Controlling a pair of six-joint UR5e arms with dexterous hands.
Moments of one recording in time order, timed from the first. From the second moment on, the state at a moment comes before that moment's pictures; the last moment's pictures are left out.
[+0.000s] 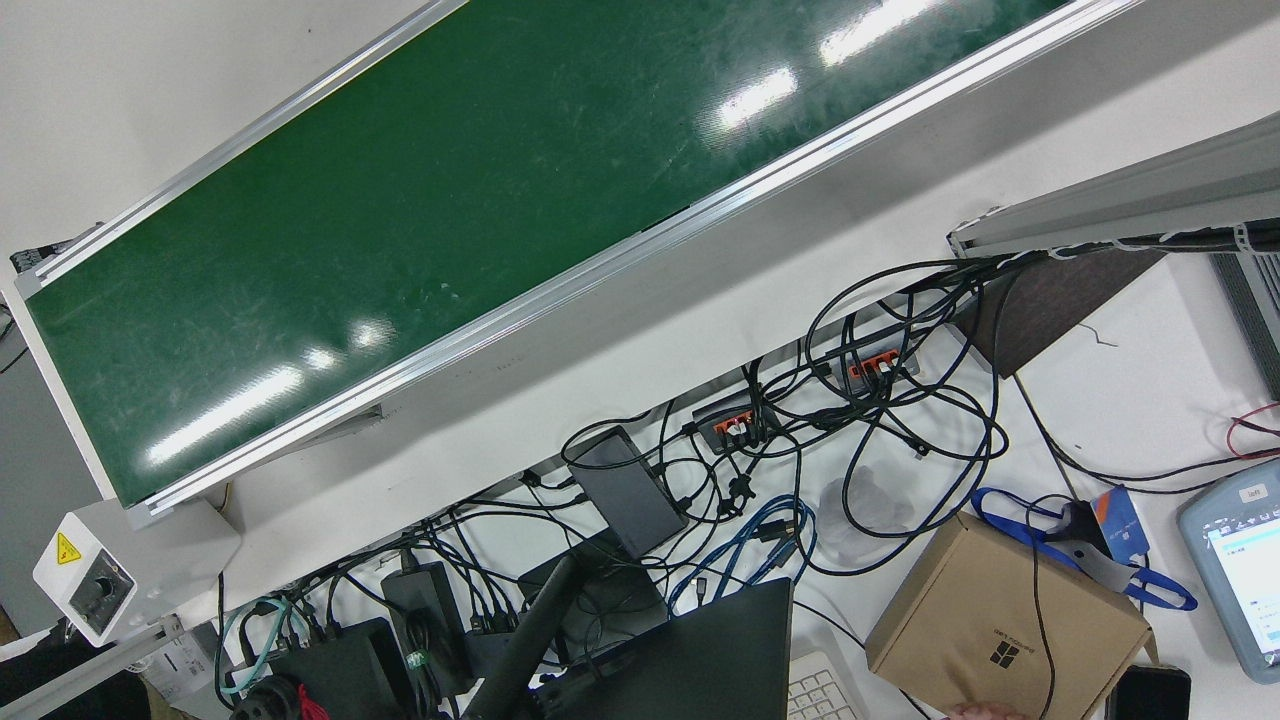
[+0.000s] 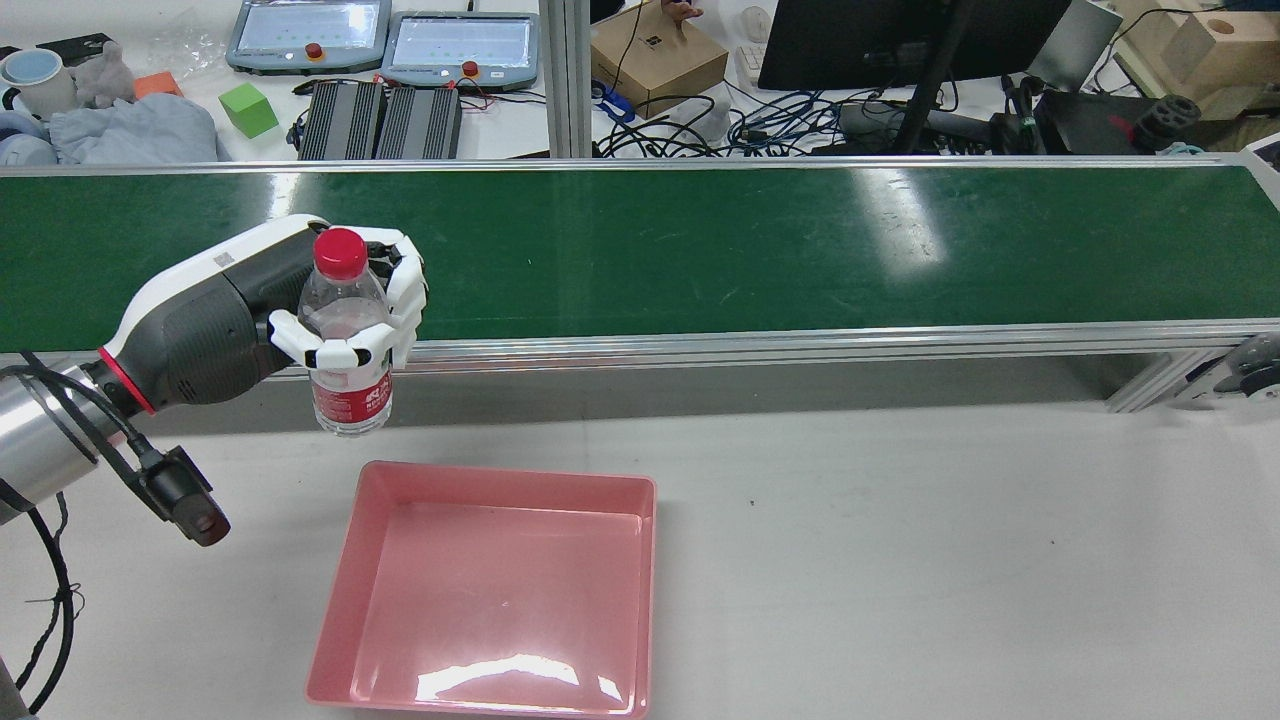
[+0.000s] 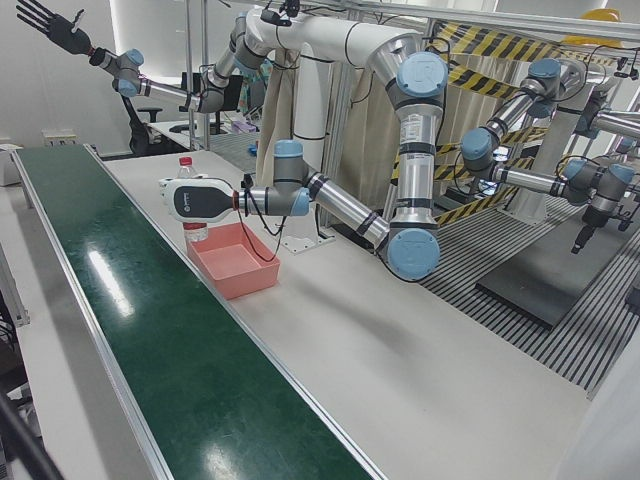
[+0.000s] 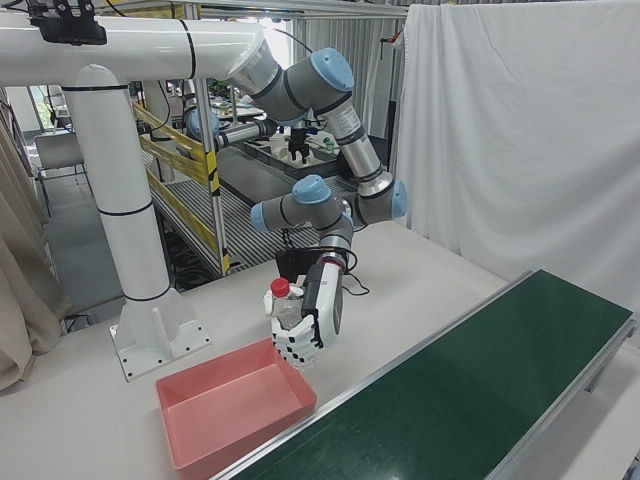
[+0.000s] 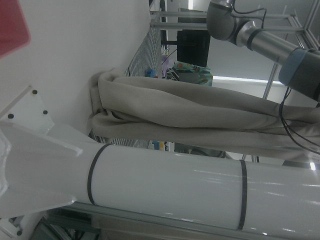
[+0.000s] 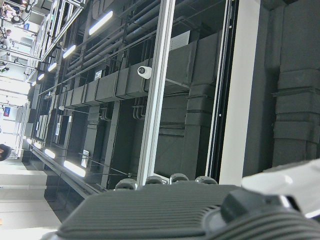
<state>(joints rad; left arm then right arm) -0.67 -1.96 -2.25 0.63 1.38 0.43 1.95 -1.50 1.50 -2.62 -1.55 -0.04</state>
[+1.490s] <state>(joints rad) -0.43 -1.75 -2.32 0.45 1.36 0.44 1.95 -1.50 1.50 -2.62 -1.55 -0.04</state>
